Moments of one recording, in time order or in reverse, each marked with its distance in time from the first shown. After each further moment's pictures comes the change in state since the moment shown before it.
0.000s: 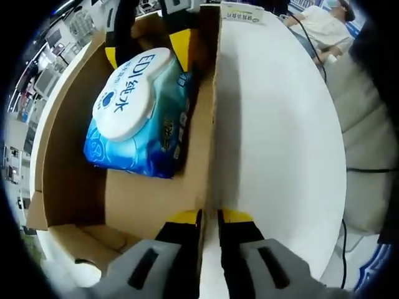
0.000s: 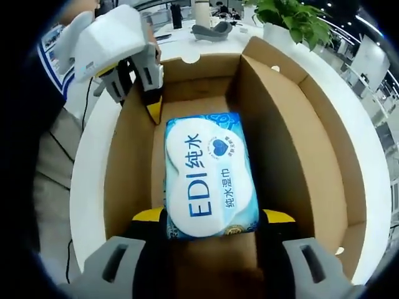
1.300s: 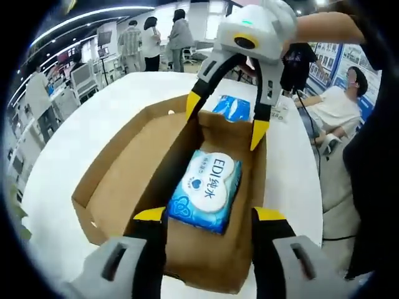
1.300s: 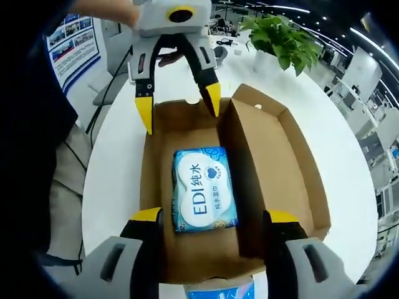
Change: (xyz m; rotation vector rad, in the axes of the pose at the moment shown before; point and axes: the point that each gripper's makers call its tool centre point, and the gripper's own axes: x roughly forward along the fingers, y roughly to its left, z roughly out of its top) left arm -0.104 0.073 0.071 -0.186 -0.440 0.044; right arm -0.069 -0.007 0.030 -0.018 -0.086 -0.071
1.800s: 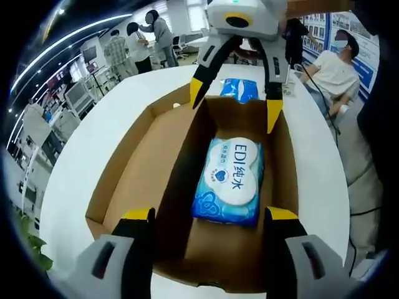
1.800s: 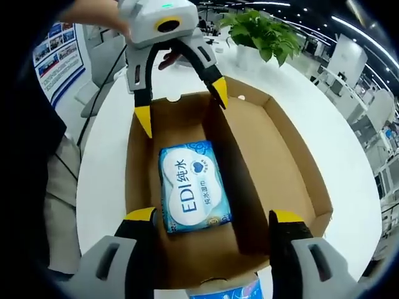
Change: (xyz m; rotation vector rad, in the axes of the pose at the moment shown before) left arm 0.025 0.028 -0.014 0.118 0.066 0.052; right arm 0.013 -0.013 -0.015 0.108 -0.008 -0.057
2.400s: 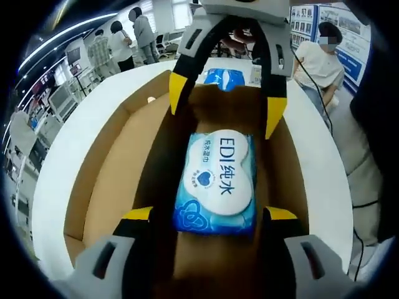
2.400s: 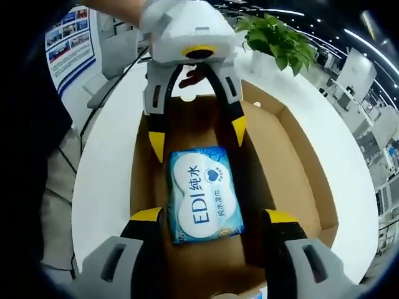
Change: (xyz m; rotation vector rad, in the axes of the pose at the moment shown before) left arm 0.037 -0.015 -0.007 0.064 0.014 -0.091; right arm 0.019 0.017 0.009 -0.099 -0.014 0.015
